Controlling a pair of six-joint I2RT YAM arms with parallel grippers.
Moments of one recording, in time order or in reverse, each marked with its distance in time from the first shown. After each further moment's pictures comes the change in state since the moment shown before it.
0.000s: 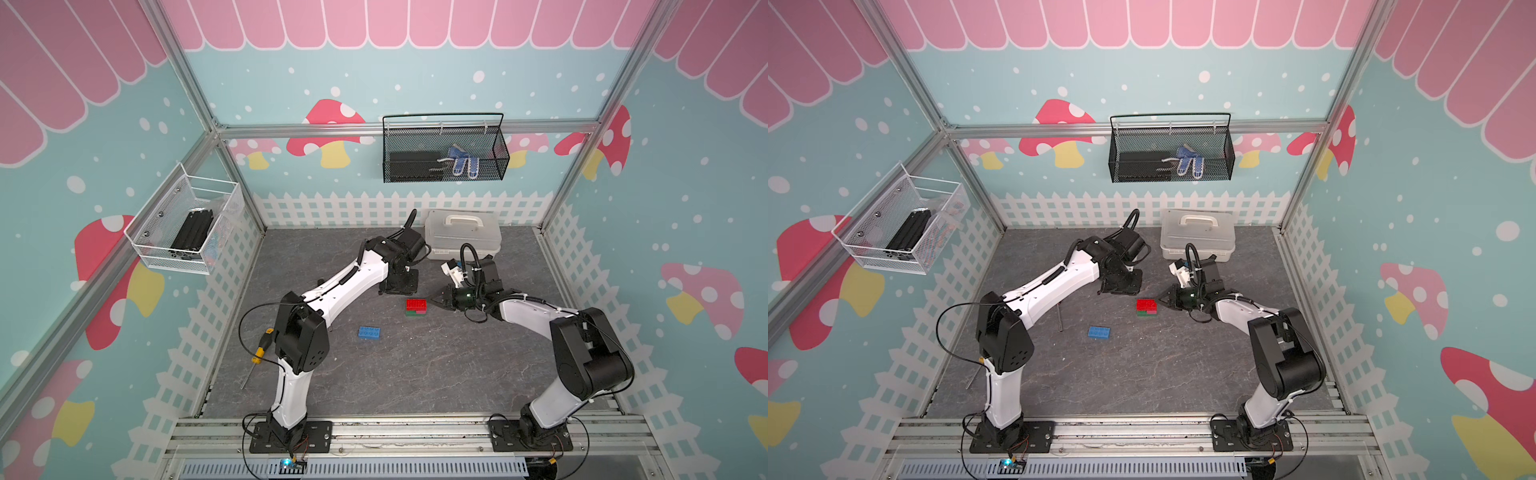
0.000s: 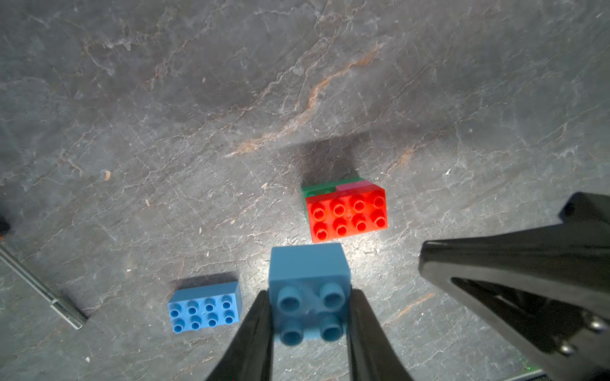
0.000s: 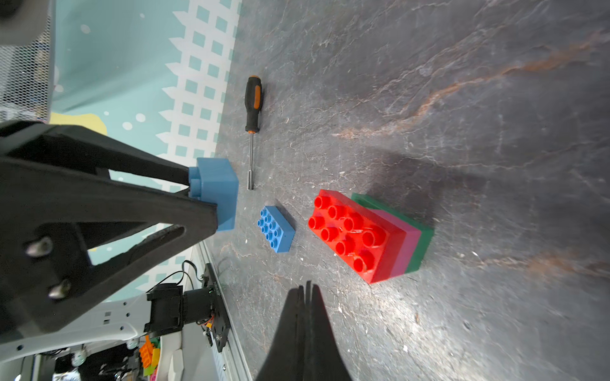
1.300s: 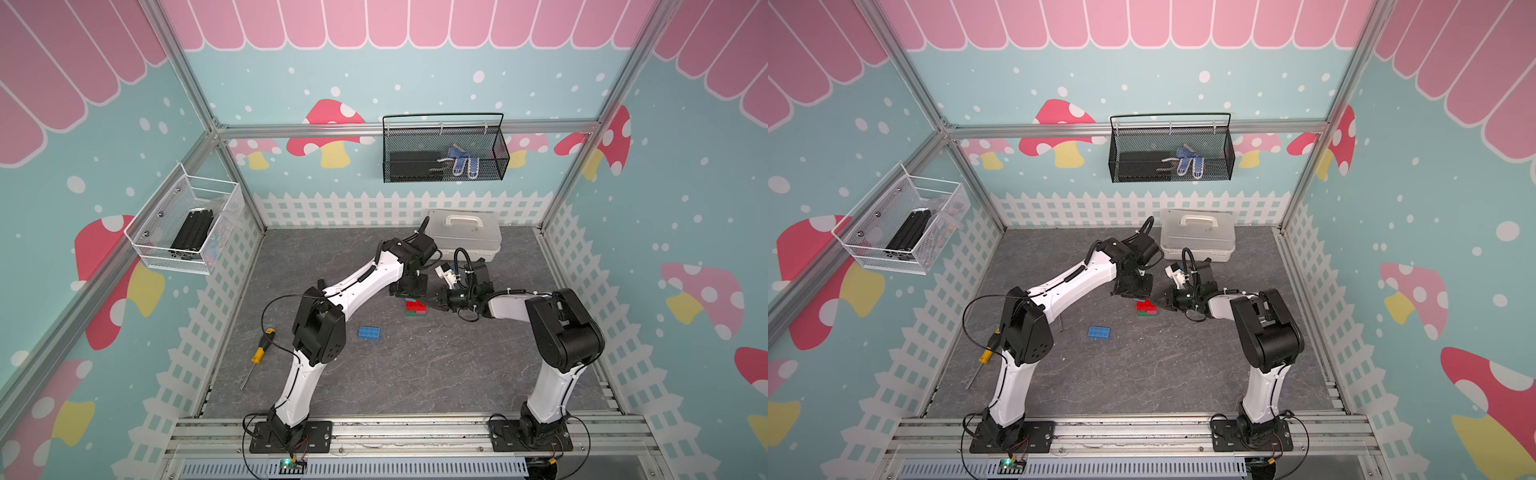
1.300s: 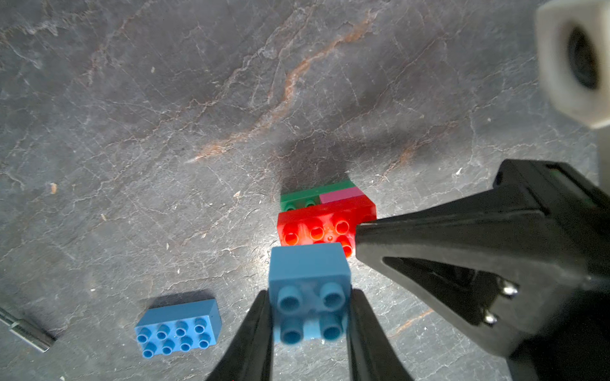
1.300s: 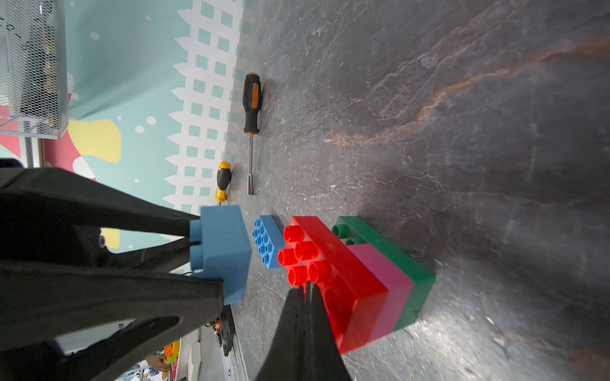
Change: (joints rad) left arm -0.032 0.134 0.095 -0.041 0.005 -0.005; right arm -0.006 0.195 0.018 0.190 -0.086 0.066
